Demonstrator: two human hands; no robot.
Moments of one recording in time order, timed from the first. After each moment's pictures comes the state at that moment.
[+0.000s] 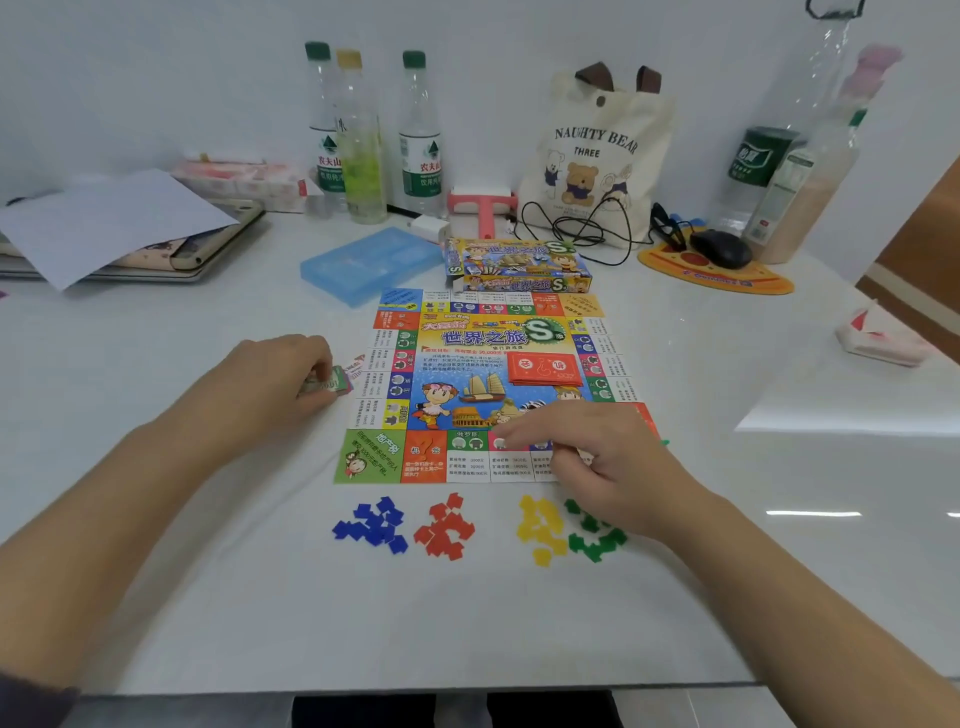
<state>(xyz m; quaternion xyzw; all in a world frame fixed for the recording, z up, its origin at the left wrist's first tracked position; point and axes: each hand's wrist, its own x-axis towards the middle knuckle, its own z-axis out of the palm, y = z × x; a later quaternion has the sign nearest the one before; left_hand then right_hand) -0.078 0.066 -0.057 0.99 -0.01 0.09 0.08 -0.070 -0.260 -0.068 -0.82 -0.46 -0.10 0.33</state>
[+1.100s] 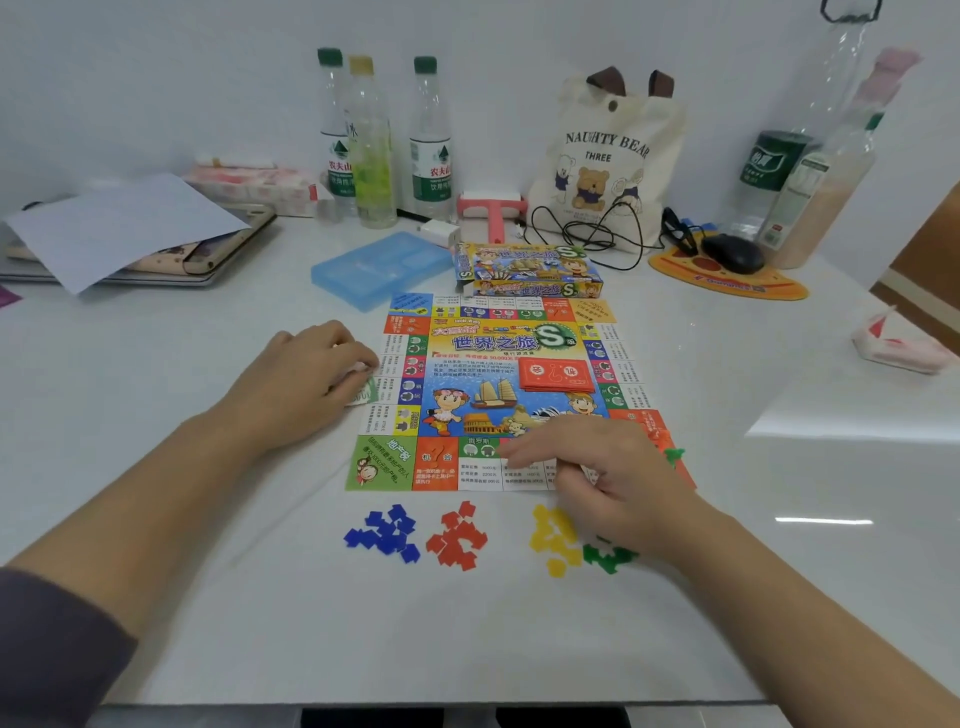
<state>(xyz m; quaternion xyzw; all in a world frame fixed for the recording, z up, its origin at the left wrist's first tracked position) -0.055 0.075 -0.075 0.98 -0.10 0.13 0.06 -0.074 -0.253 -0.075 -0.80 -0.46 -0.11 0.36</state>
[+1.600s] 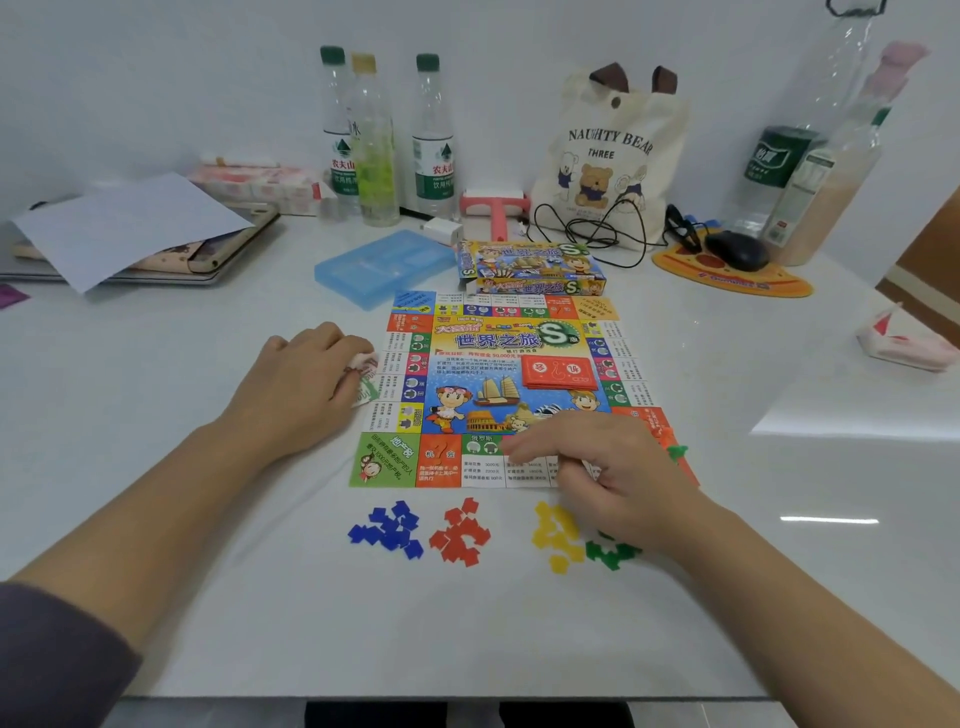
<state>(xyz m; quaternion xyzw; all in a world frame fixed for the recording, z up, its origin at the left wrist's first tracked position) -0.060 0.068 -0.082 0.99 -0.05 0.14 0.03 -0.072 -0.254 -0.076 -0.80 -0.46 -0.11 0.36</state>
